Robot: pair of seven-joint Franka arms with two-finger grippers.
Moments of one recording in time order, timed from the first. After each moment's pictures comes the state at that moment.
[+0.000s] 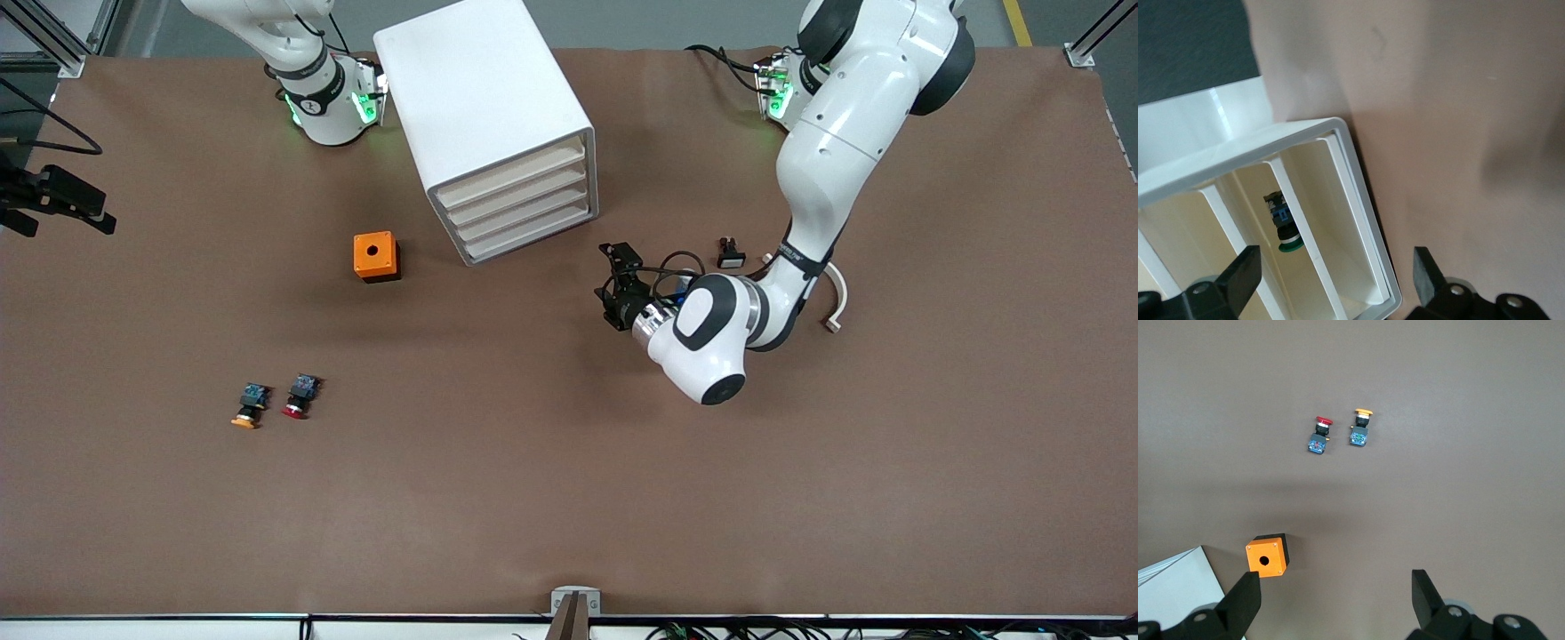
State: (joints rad) left arm -0.35 0.94 -0.24 -1.37 -0.77 1.61 -2.05; right arm -0.01 -0.07 -0.09 -1.65 0.01 1.57 -0.12
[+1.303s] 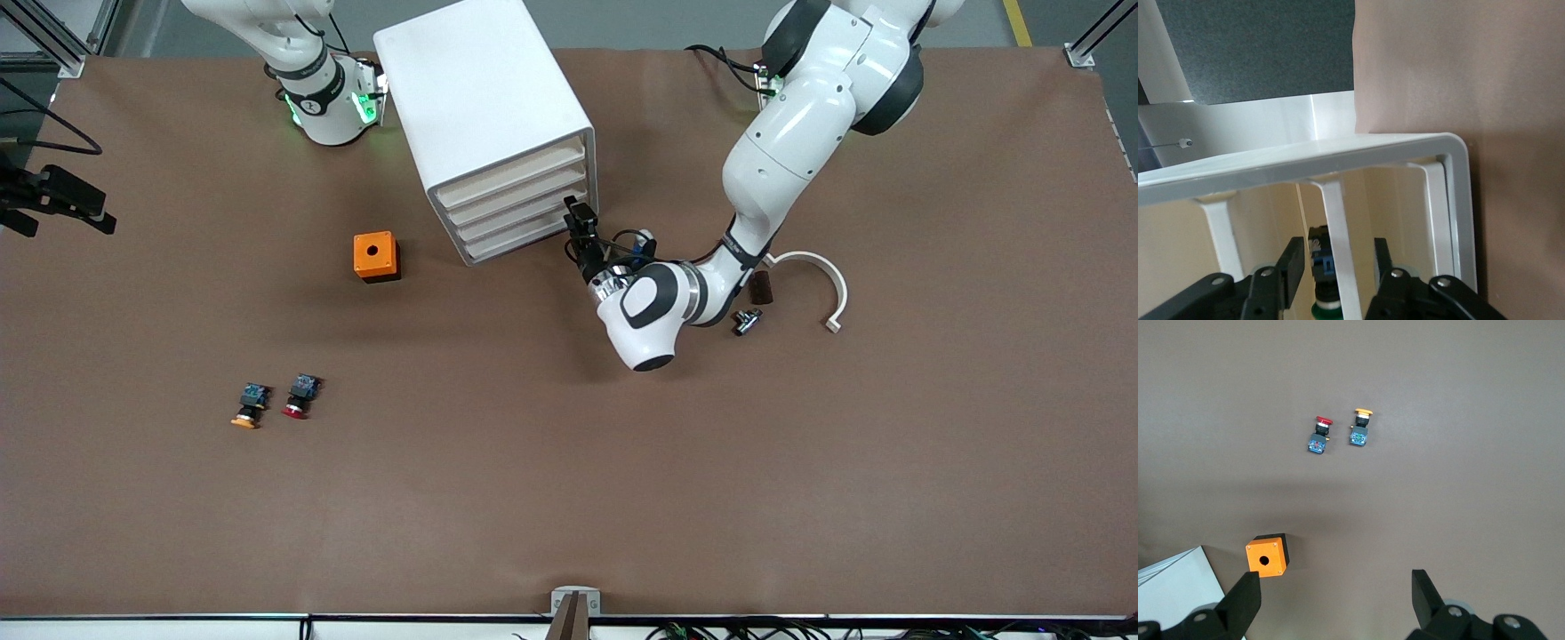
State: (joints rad) left arm -0.48 1.04 -0.26 -1.38 -0.89 1.46 -2.18; right arm -0.01 -0.07 -0.09 -1.65 0.01 1.57 -0.12
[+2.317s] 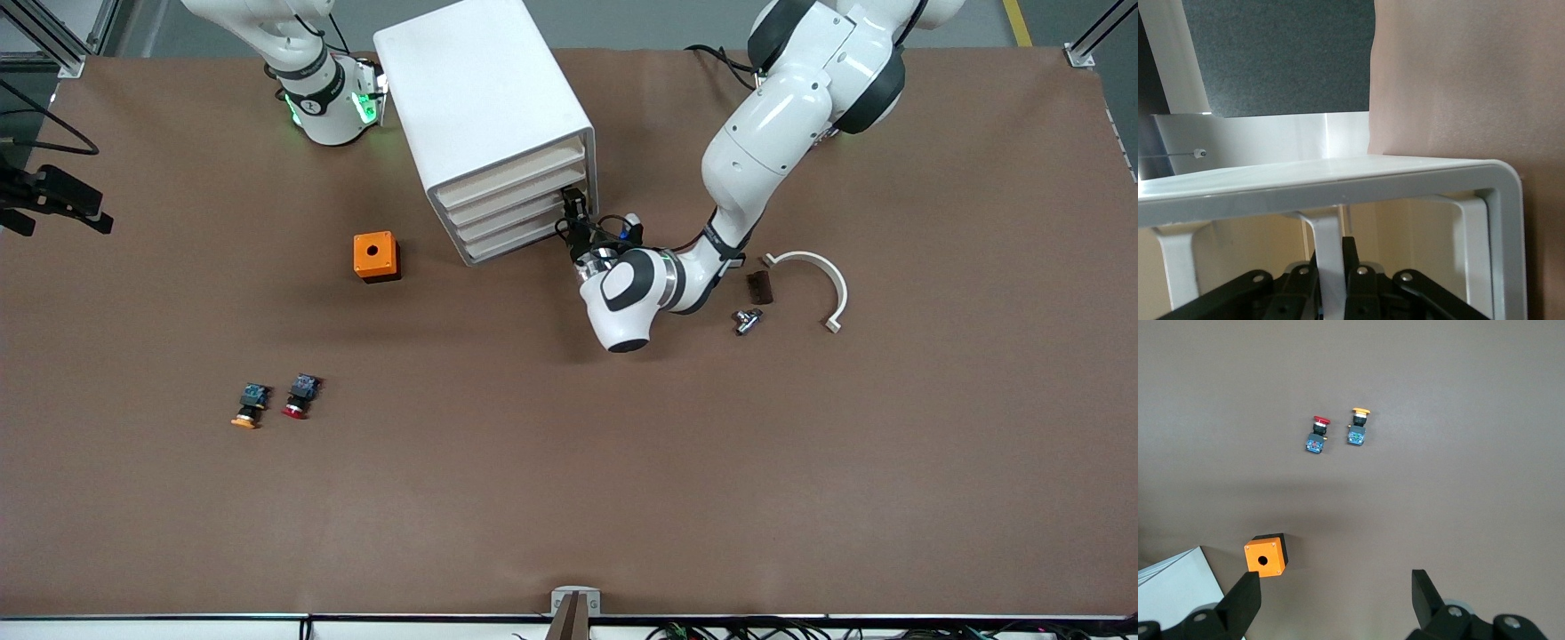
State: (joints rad) left arm -0.53 1.06 -0.25 -1.39 -0.90 1.43 -2.23; right arm -0.01 -0.07 -0.10 -1.65 0.01 1.57 -0.12
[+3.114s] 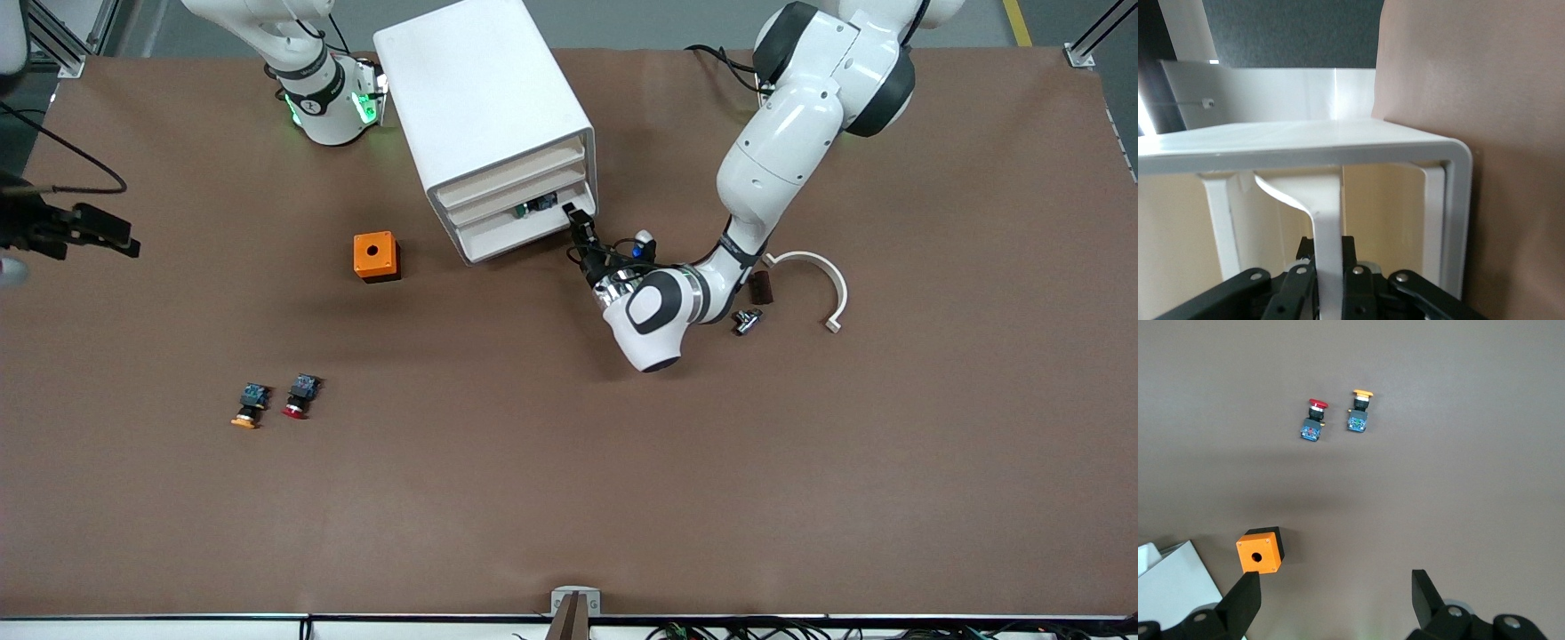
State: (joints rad) left arm -0.51 1.07 -0.15 -1.38 -1.05 1.41 -2.24; right arm -0.01 0.06 -0.10 -1.64 0.01 1.58 -0.12
